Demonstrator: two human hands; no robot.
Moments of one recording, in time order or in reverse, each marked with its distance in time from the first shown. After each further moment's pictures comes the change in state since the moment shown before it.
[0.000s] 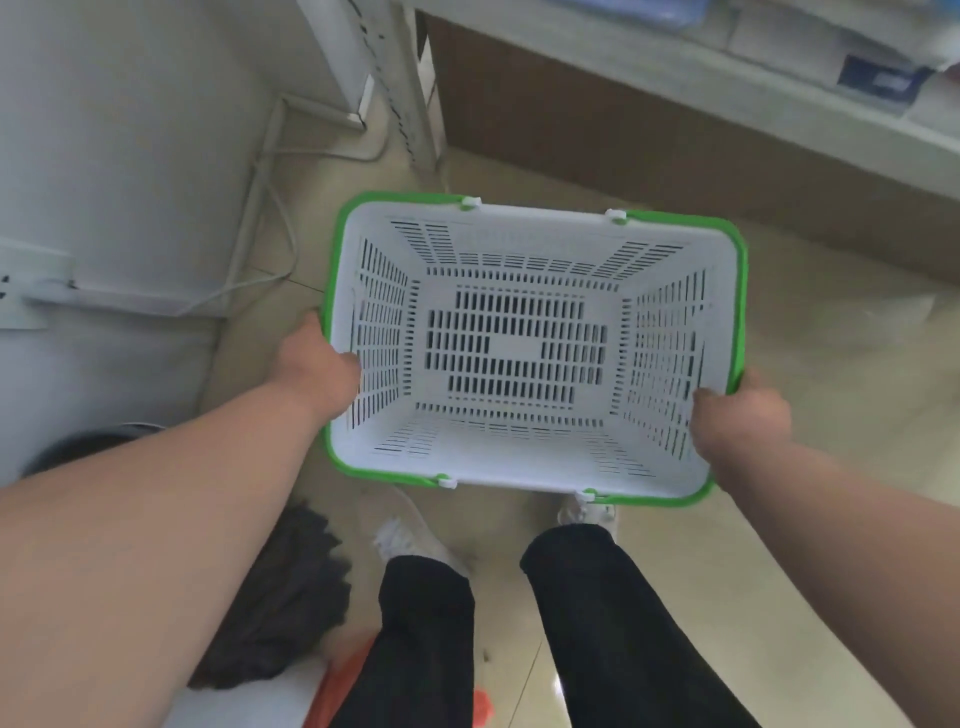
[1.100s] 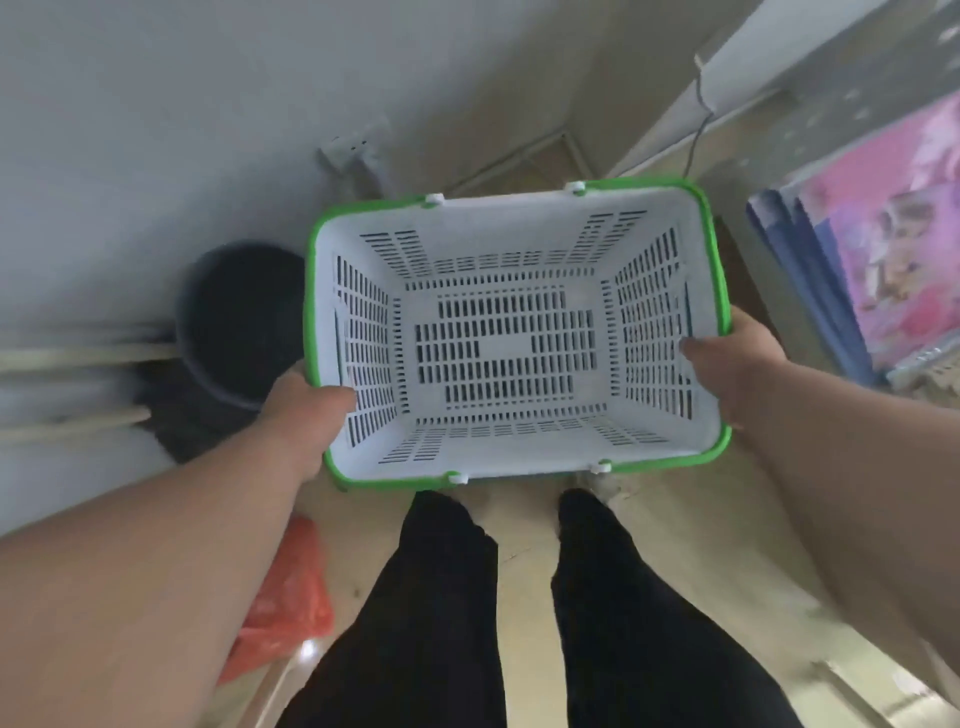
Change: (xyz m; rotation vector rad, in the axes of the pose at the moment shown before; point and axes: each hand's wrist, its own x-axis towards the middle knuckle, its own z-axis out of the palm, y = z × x) left_hand -0.143 -0.143 -0.080 -1.113 0.158 -0.612; right_hand -0.134 -0.296 0.013 -0.371 -0.330 -0.572
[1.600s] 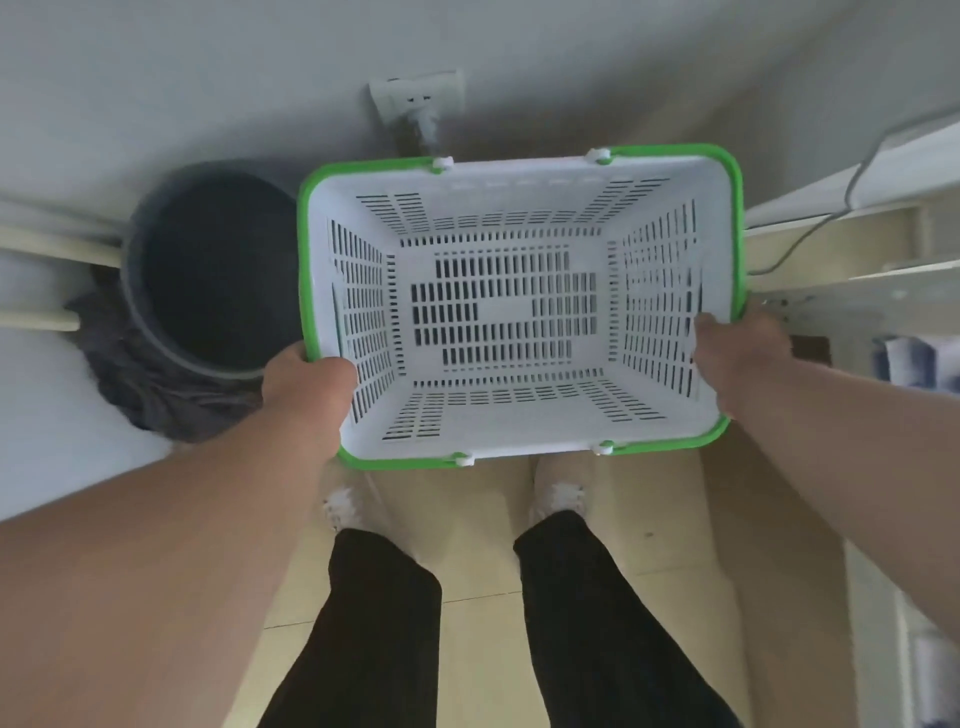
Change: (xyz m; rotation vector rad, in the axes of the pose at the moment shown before) left_hand 0.086 -0.025 0.077 -0.335 0.310 -0.214; right_hand 0.143 -0.079 0.076 -0.286 0.037 -0.231
